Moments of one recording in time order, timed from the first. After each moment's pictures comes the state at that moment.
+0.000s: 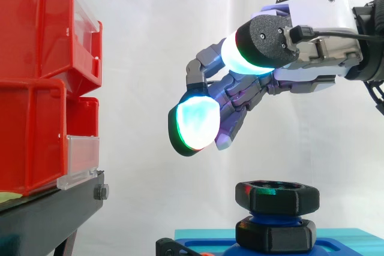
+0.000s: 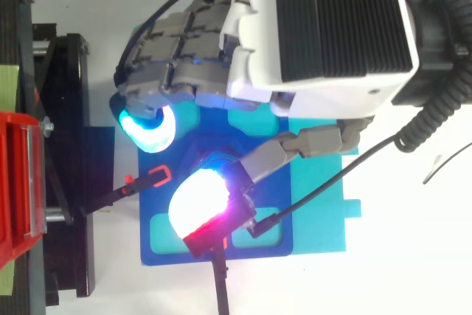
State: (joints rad) arm 0.06 -2.21 -1.10 -2.99 -1.57 -1.21
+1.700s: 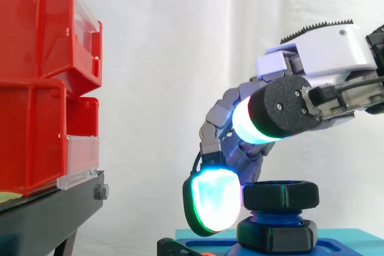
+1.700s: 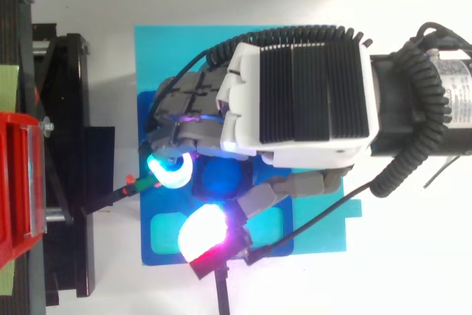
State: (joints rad) arm 0.12 -2.24 -1.10 -3.10 -1.51 -1.20
